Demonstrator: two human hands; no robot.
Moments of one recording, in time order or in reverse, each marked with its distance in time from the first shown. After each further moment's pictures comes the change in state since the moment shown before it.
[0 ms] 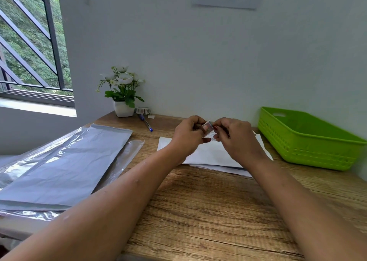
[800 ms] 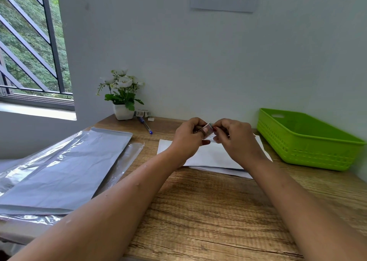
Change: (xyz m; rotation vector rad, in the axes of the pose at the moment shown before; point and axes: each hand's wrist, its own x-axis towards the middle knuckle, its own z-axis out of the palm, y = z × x) left_hand -0.001 0.001 0.001 0.008 -0.025 0.046; right_hand 0.001 0.001 -0.001 0.047 0.011 0.046
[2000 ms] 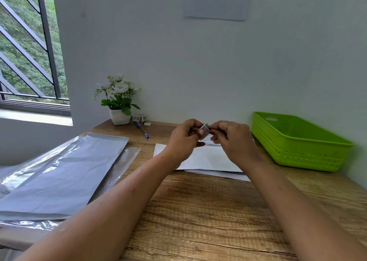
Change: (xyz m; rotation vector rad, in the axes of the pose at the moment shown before) left_hand -0.003 0.005 -0.001 0.010 -0.039 0.054; right_hand -0.001 -0.004 -0.010 0.083 0.020 0.034
